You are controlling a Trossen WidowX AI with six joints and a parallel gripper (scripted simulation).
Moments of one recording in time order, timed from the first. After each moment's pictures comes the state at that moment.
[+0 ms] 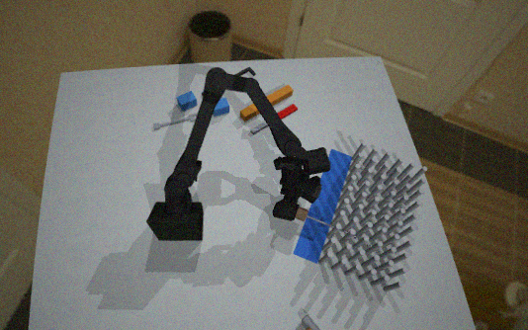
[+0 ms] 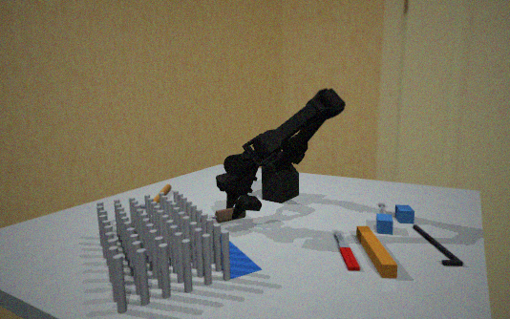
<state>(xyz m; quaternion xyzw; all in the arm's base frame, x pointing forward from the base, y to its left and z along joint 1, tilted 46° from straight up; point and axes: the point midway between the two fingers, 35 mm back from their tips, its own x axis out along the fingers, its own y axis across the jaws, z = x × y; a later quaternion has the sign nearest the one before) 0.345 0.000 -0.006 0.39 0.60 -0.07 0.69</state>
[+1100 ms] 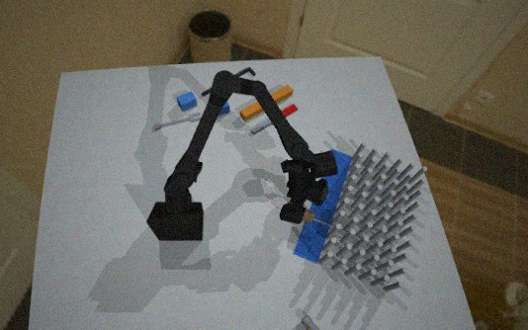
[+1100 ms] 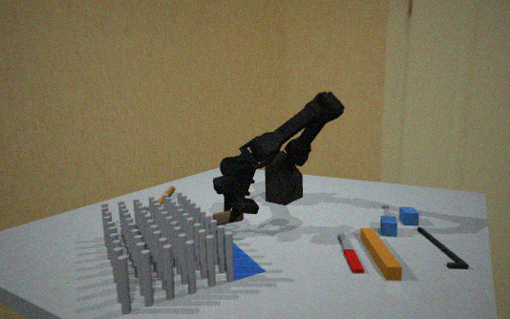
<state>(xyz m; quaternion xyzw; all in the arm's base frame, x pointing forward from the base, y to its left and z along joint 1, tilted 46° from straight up) 0.362 -0.010 -0.012 0.39 0.60 -0.07 0.69</state>
